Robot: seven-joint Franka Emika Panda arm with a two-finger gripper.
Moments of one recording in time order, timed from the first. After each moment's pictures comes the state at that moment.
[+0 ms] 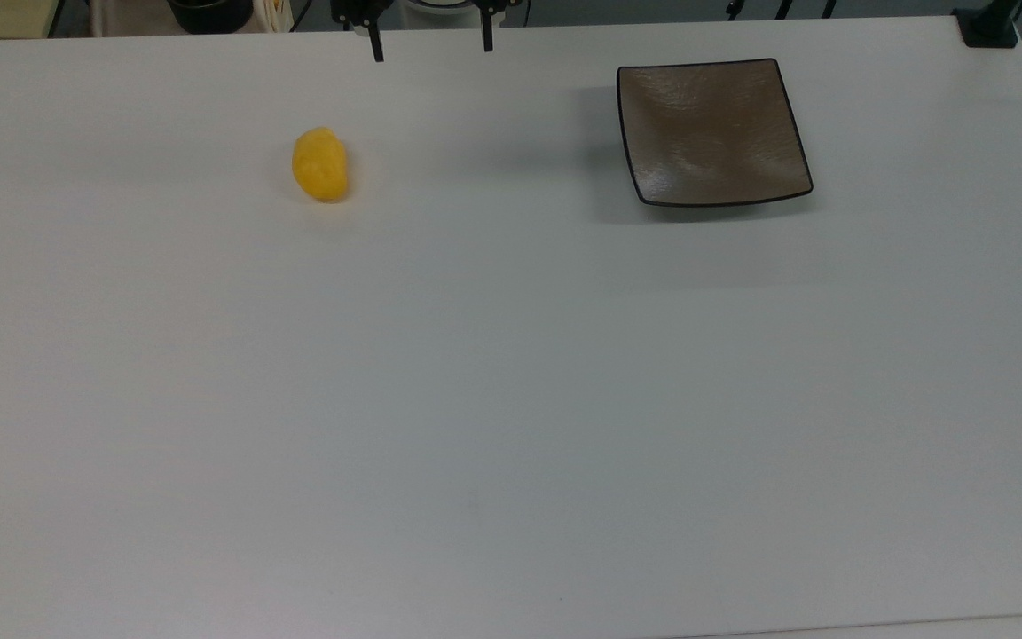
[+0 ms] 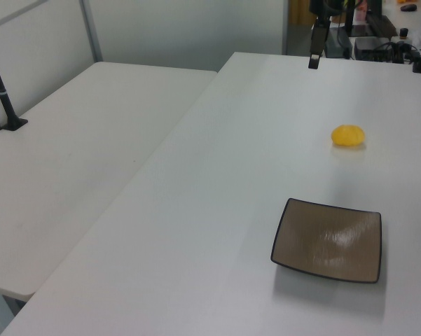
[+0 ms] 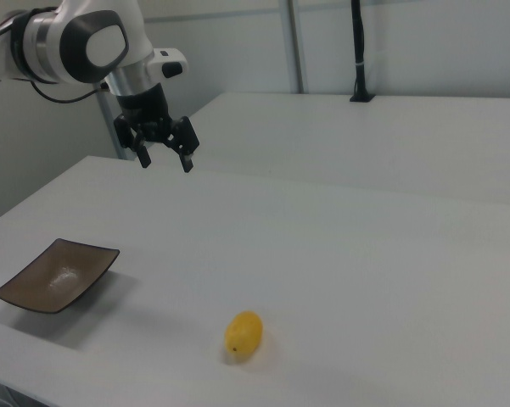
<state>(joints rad) 0.16 -0.04 -0.04 -1.71 0.02 1.78 -0.08</state>
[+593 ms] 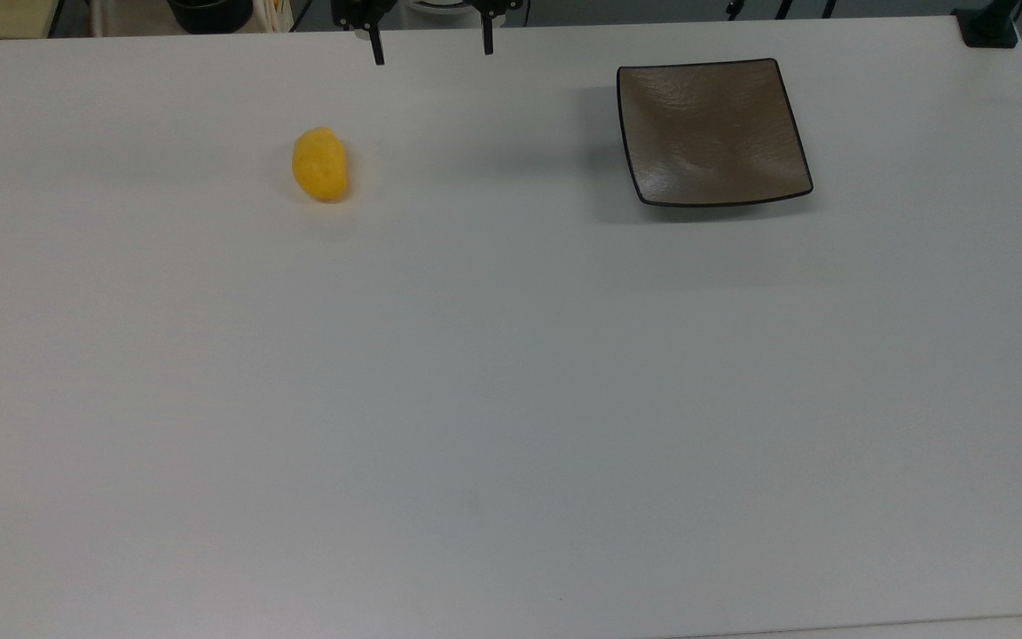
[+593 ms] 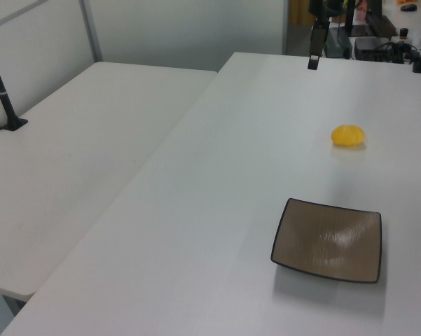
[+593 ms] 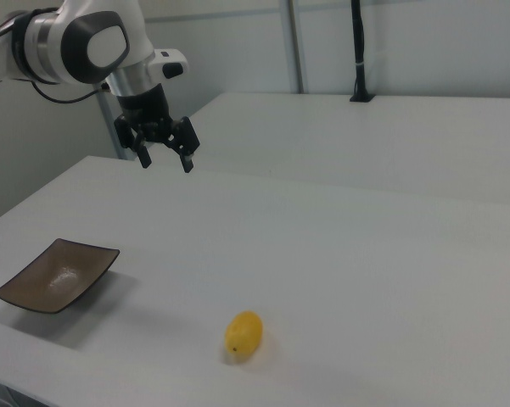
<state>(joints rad) 0.16 -0.03 -0.04 -1.70 0.02 1.78 -0.08</state>
